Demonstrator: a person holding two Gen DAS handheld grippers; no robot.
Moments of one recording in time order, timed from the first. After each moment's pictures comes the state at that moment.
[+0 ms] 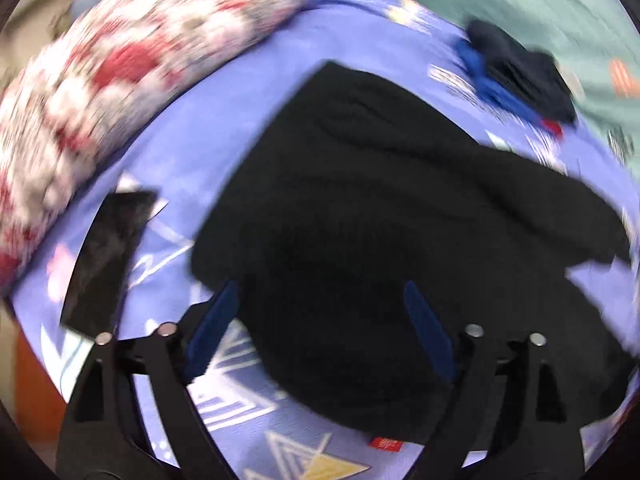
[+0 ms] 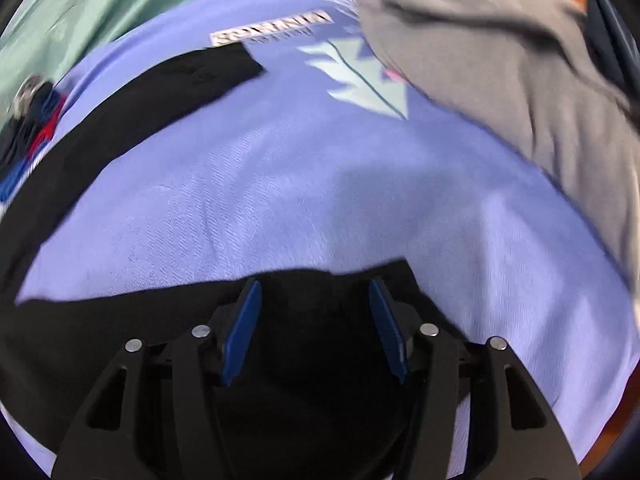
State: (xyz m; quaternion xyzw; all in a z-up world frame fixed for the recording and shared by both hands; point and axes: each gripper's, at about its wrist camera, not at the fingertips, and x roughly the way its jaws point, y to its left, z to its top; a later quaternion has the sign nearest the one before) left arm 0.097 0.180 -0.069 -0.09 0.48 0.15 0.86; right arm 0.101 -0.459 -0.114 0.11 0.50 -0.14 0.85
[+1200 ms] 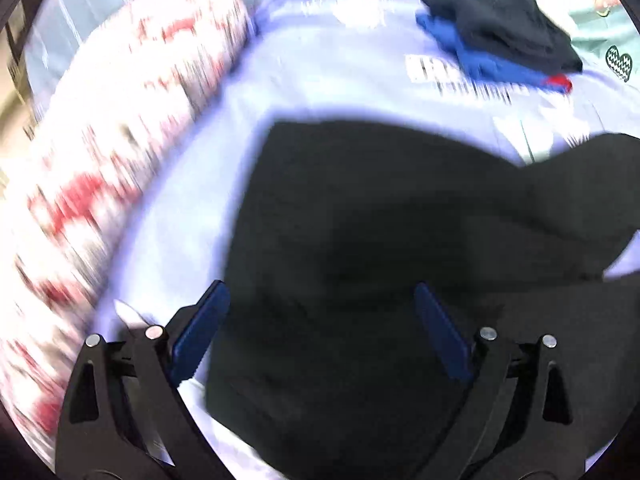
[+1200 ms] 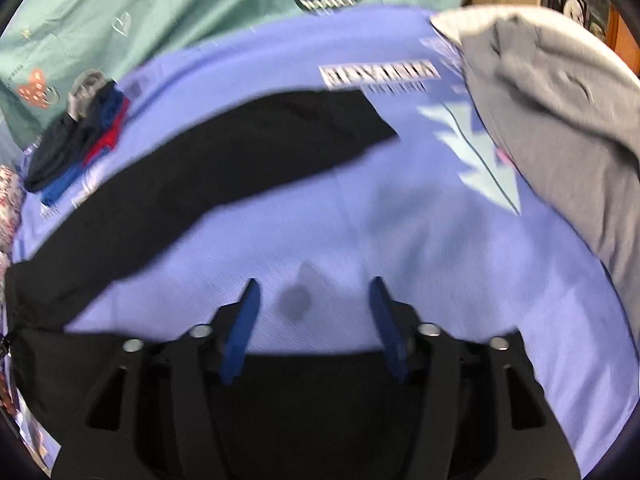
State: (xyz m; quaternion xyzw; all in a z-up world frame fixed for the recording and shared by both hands) left arm 0.179 0.190 -0.051 0.07 0.47 0.14 0.87; right arm 0.186 -0.394 -0.077 0.10 0.45 -0.06 0.88
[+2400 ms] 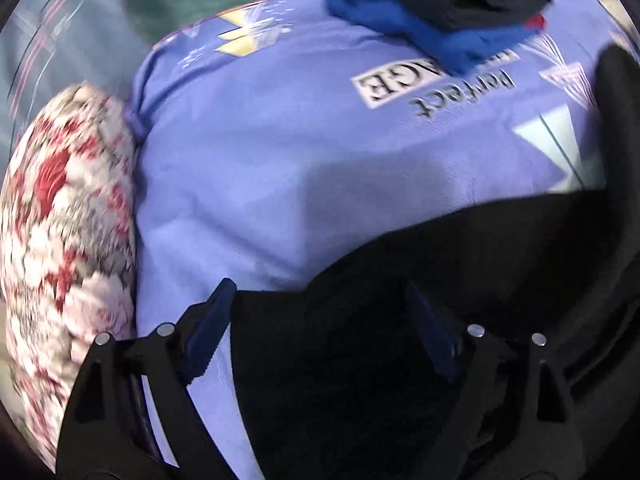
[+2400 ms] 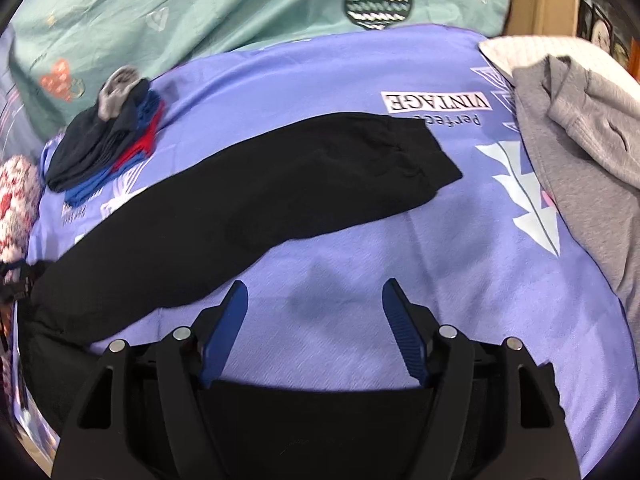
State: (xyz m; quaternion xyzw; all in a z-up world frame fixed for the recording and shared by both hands) left arm 0.312 0.190 -0.084 0.23 0.49 -0.02 0.84; right arm 0.220 -0.373 -0.072 0.11 0.45 -0.04 0.88
